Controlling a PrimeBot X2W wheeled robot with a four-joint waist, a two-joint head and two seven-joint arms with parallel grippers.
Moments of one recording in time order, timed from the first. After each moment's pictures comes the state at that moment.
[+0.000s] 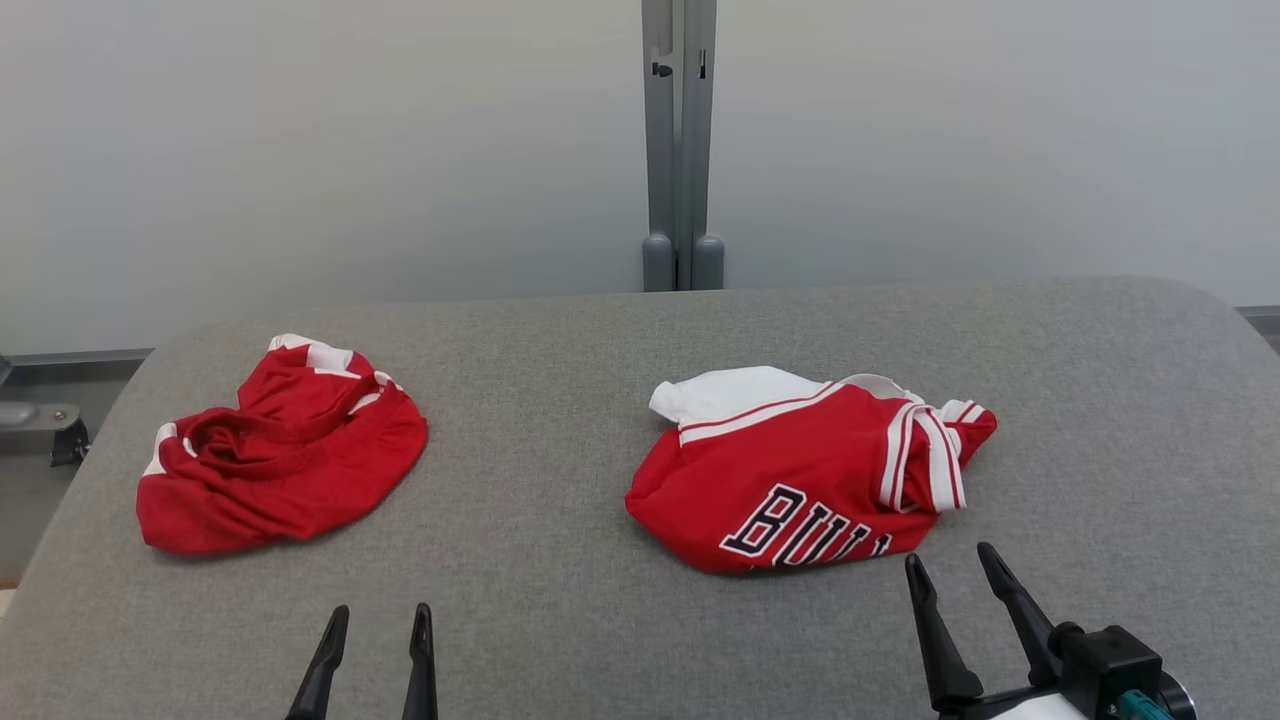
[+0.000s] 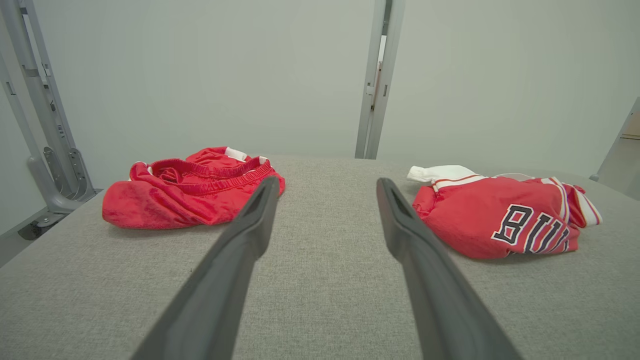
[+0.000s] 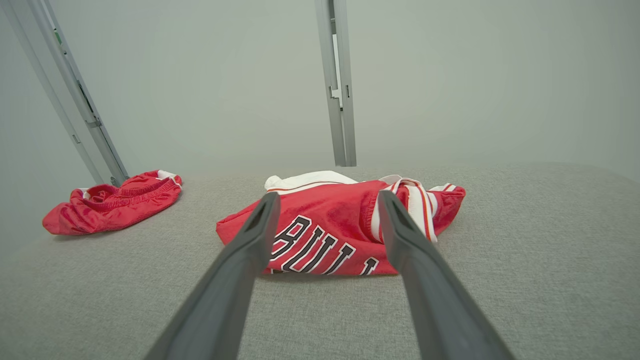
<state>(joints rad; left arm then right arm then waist) 0.25 0.05 -0.10 0.04 -0.18 -0.07 -0.26 0.18 -0.05 0.11 0.10 0.17 0.13 -0.26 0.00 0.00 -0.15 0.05</state>
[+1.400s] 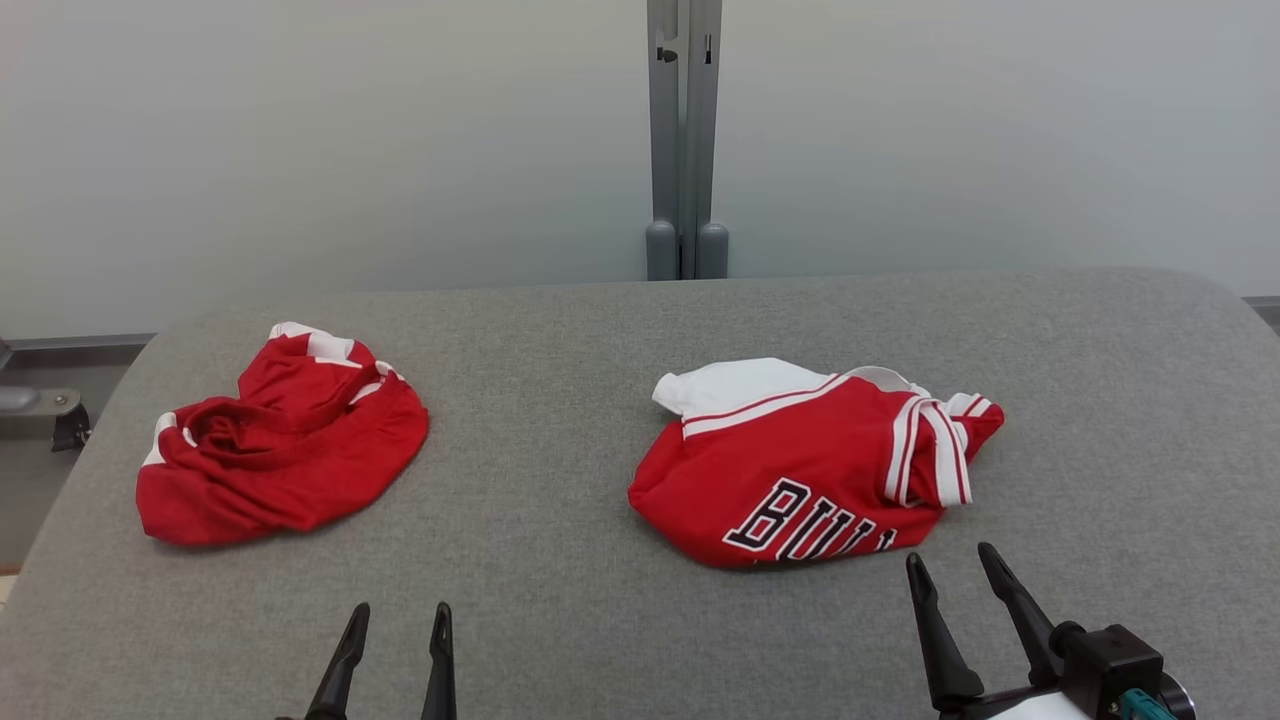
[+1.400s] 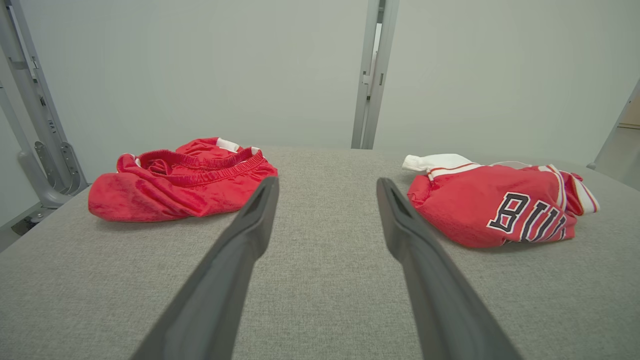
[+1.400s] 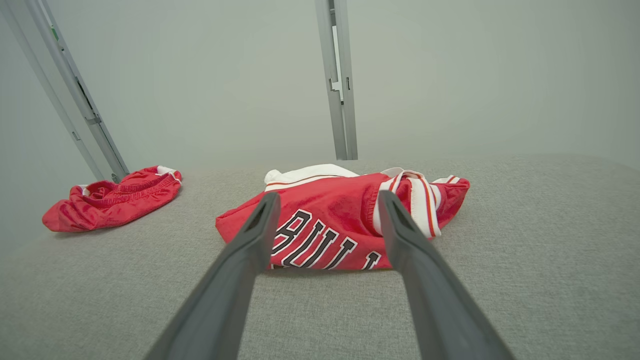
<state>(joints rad) 0.23 0.05 -0.14 0.06 -0.17 -0.05 -0.26 0.17 -0.05 0.11 0.10 0.18 0.13 -0.26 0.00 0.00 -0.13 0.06</state>
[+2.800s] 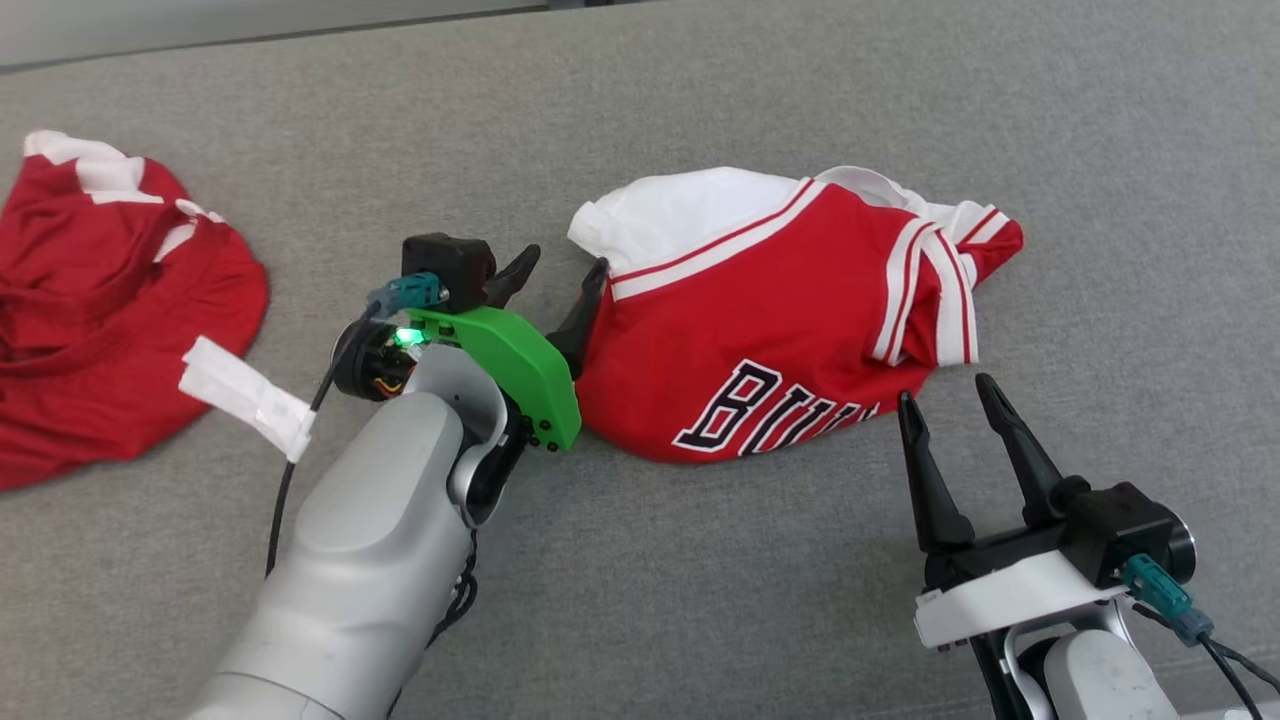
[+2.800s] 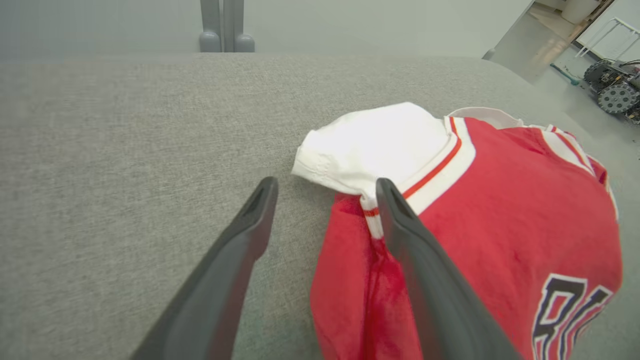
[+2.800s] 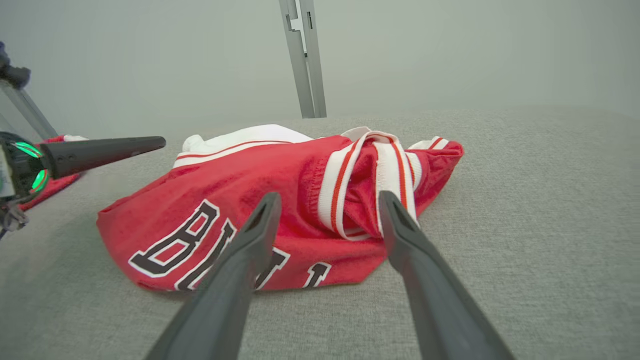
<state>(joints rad) -0.76 0.05 -0.59 0.78 -0.64 -0.13 -0.05 -0.05 -0.05 0.11 0.06 0.13 0.13 -0.26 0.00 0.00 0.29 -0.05</state>
